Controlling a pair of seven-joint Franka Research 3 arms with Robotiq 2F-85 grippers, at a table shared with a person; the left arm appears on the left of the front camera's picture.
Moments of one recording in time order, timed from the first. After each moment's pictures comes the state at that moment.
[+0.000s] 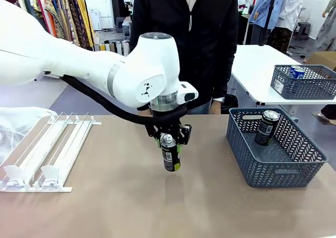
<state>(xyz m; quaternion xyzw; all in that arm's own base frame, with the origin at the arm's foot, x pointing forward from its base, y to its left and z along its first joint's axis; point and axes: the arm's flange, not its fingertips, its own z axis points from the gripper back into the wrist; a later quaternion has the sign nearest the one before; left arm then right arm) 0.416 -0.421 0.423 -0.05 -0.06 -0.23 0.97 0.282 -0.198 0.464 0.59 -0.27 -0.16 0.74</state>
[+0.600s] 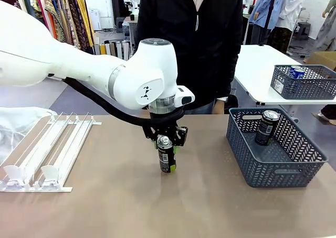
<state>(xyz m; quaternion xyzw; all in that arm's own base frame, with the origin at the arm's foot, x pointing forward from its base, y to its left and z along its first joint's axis) 0.427 -0.414 0.412 -0.03 -0.05 -0.22 0.97 0.282 -0.198 0.464 0.59 -0.27 -0.16 0.74</state>
